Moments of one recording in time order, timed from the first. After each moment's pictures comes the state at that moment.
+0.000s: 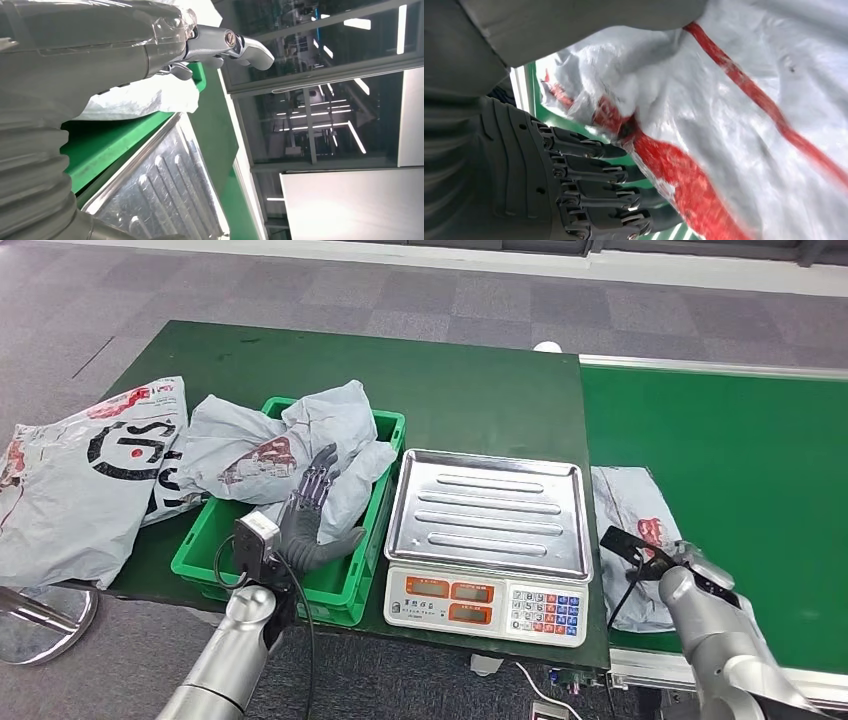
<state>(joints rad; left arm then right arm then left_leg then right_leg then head) -0.41 -0.14 -0.17 -0.92 -0.07 -0.18 -0.70 -0.62 -0.19 -0.24 -0.47 1.39 0.09 0.28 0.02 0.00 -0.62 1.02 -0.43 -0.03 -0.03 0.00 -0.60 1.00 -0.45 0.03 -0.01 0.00</state>
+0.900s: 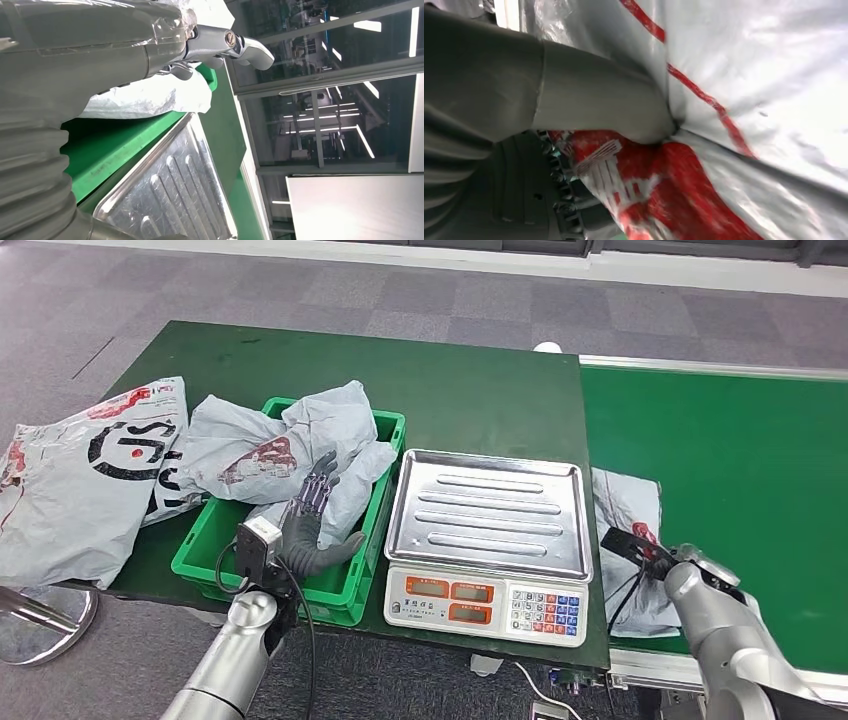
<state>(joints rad) -0.39 -0.14 -0.17 -0.90 -0.07 -0.16 -0.70 -0.65 -0.20 -0.24 -0.42 1.35 0.13 0.24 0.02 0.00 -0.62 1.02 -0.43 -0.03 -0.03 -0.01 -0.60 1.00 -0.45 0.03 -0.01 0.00</state>
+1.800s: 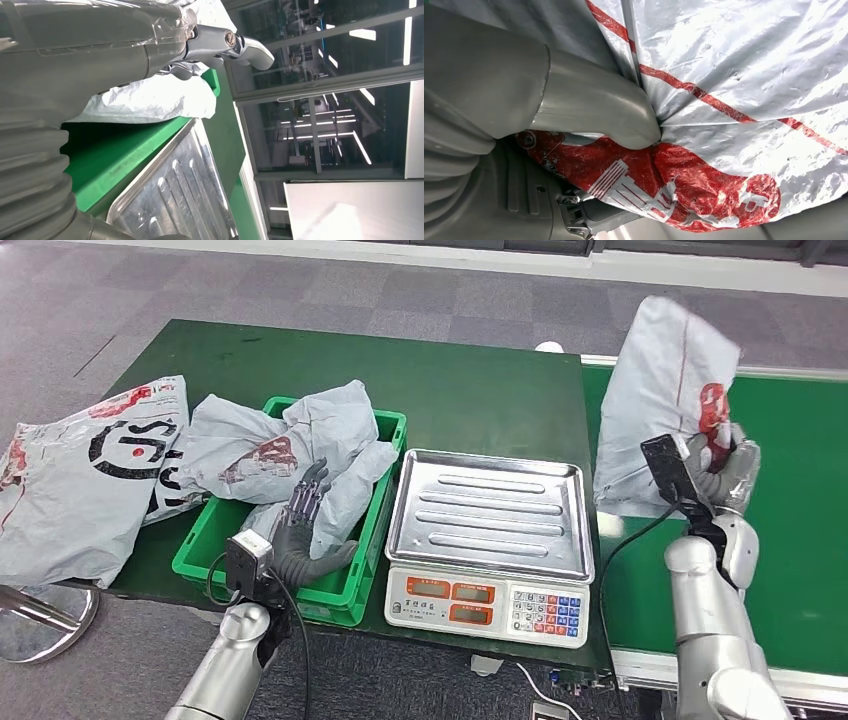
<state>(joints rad) -0.33 -0.12 -0.17 -0.99 -0.07 -0.15 -0.70 -0.51 -0.08 -0.29 -0.99 0.95 -0.61 -0.29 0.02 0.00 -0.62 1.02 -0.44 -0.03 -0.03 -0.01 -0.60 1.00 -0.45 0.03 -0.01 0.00</state>
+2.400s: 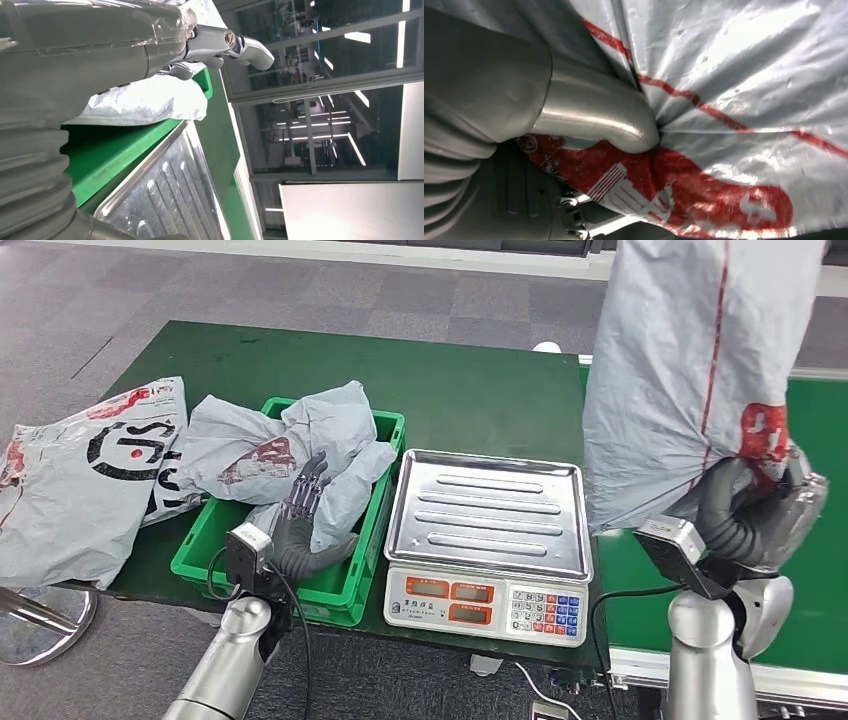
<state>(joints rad) -0.36 -0.13 -0.17 -0.98 -0.05 -0.15 -0.70 -0.21 0.05 -0.23 -1.66 0.89 -0.64 -0.54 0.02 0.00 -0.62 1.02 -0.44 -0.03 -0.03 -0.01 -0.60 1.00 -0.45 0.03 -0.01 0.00</state>
